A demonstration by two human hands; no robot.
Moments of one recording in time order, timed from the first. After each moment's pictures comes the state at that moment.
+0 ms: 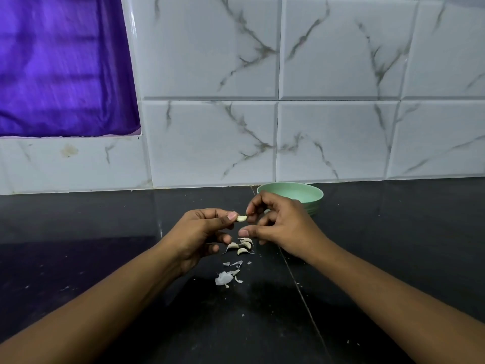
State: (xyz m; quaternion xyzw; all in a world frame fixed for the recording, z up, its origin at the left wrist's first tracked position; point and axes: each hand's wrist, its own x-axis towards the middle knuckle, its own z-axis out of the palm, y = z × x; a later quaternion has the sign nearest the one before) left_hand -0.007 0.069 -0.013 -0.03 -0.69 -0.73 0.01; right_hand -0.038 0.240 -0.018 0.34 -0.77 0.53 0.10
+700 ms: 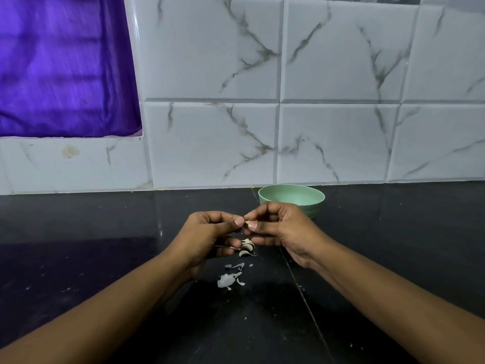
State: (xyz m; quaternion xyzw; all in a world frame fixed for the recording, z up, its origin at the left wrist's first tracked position) left_hand -0.007 0.075 -0.018 -0.05 -0.69 -0.72 0.03; right_hand -0.035 0.234 -0.018 0.23 -0.65 0.72 -0.06
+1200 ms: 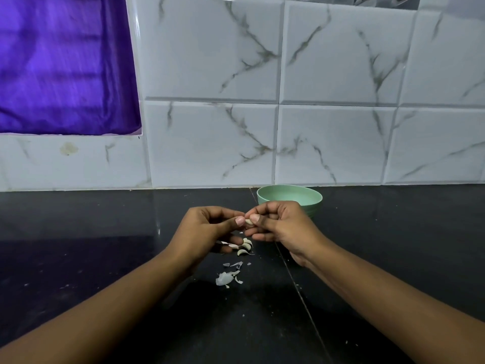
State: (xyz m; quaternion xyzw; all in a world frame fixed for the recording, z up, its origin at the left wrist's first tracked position) left_hand -0.003 0.073 -0.017 -0.10 -0.74 -0.66 0.08; right_hand -0.033 0.231 -0.017 0.22 -0.70 0.68 0.00
